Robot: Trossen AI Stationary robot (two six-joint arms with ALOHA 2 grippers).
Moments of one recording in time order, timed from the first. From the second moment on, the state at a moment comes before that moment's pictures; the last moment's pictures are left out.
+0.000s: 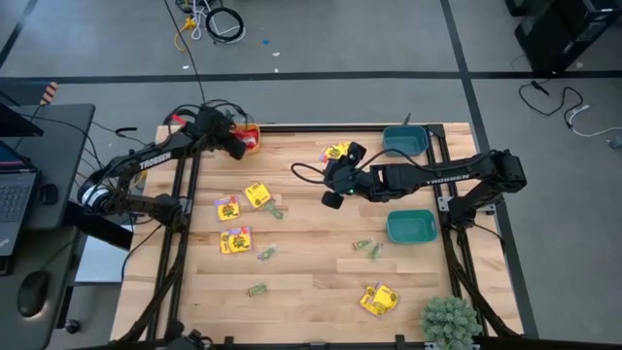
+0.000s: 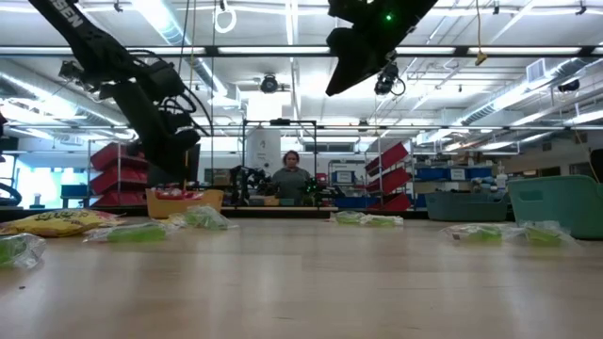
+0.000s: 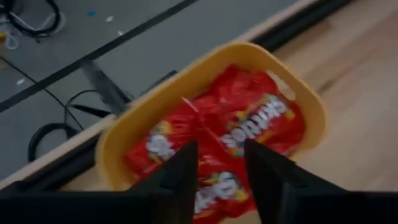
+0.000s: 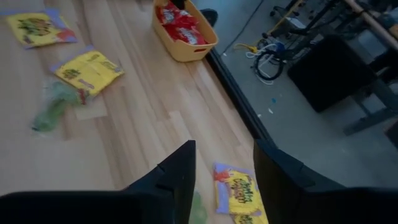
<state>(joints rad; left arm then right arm) 1.00 1.25 0.65 -0.19 -0.06 0.05 0.01 1.57 1.23 -0.39 0.66 0.03</state>
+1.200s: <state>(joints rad) 0.82 1.14 0.35 0.70 0.38 -0.06 -0.36 1.57 0.85 -0.01 0.16 0.18</state>
